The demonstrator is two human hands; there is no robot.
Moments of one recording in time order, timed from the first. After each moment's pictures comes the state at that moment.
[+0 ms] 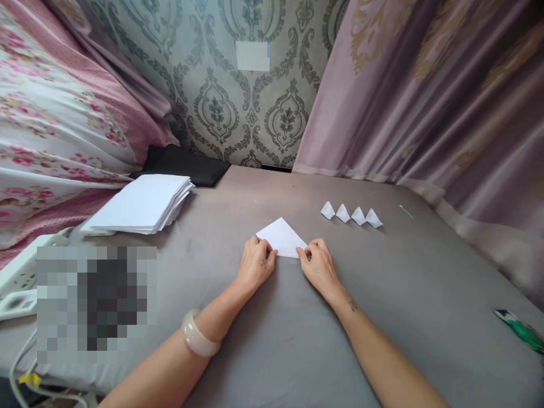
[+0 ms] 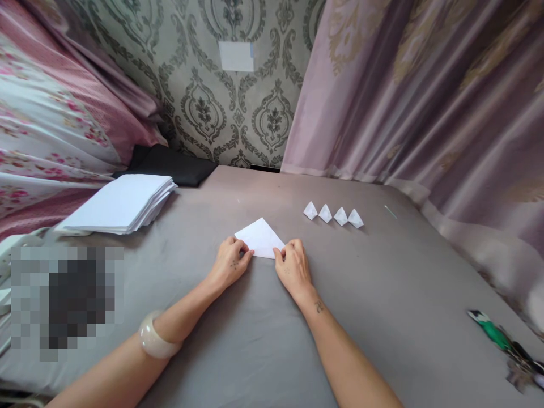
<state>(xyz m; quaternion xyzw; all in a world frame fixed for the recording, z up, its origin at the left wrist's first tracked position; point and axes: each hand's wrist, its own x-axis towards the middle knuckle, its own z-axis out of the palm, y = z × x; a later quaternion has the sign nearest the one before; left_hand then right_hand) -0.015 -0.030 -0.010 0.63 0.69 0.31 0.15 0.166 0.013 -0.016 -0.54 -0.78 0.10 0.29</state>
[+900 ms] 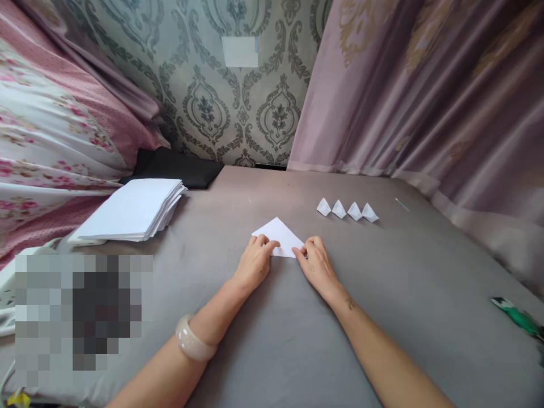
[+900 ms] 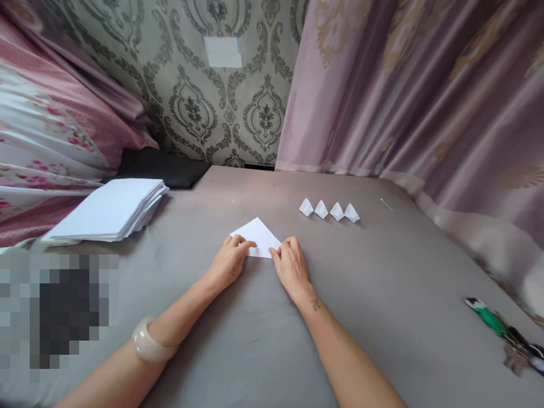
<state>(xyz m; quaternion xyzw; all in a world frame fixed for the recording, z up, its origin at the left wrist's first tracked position) -0.020 -0.027 -0.004 0.75 0.60 0.24 0.10 0.168 0.010 -0.010 -0.54 -0.79 0.12 0.26</state>
